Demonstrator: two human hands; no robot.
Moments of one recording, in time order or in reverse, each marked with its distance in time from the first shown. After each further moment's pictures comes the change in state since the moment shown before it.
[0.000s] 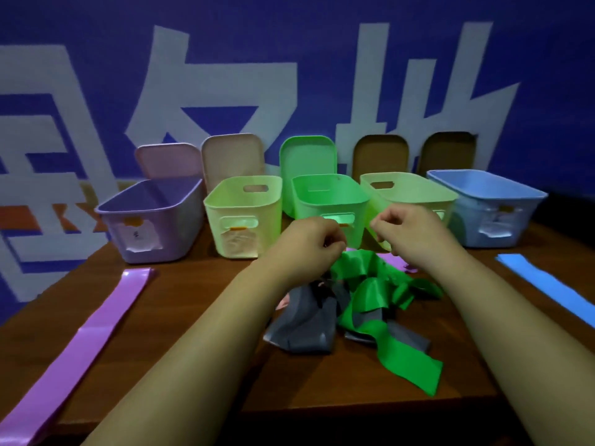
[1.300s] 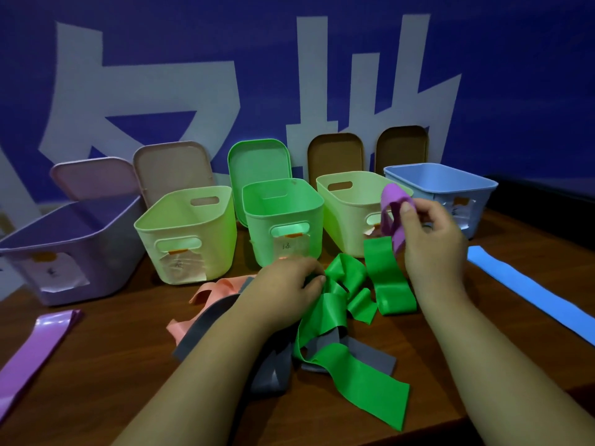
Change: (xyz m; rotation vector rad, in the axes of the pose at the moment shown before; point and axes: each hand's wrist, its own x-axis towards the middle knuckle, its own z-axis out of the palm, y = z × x) left_hand 0.031 -0.003 0.084 0.018 -0.122 0.063; right_hand 0.001 0.091 -0.020 0.395 0.660 0.023
